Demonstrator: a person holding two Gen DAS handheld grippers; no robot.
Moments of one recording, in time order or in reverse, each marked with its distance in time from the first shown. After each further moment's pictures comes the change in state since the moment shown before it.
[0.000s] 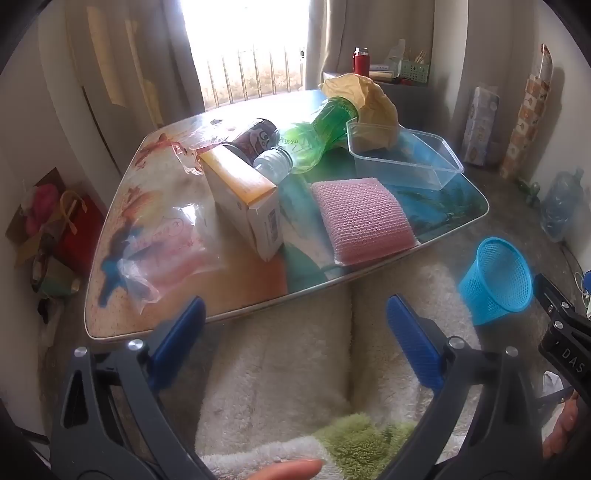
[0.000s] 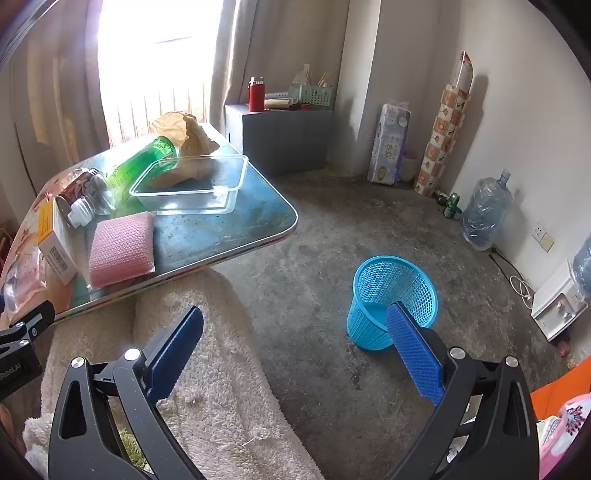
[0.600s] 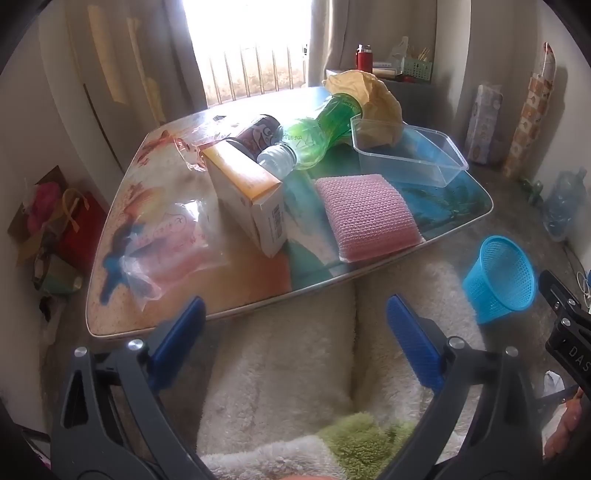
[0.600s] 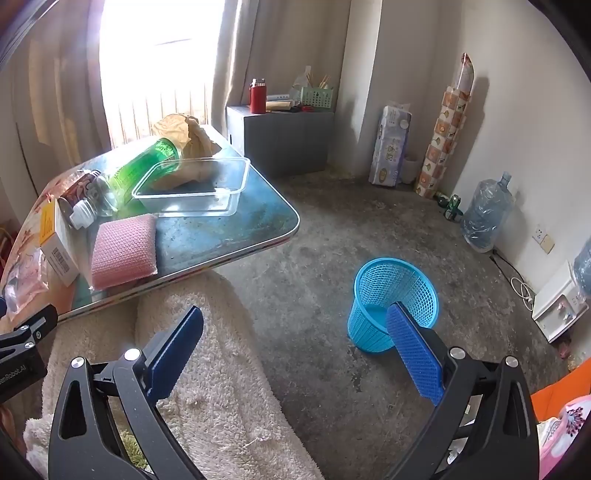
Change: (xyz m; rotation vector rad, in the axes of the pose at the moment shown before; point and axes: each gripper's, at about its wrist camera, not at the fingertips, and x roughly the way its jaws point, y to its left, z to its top) left arm 0.006 0.006 -0.003 0.002 0.007 0.010; right arm 0.000 0.000 0.003 0.000 -0.003 0.001
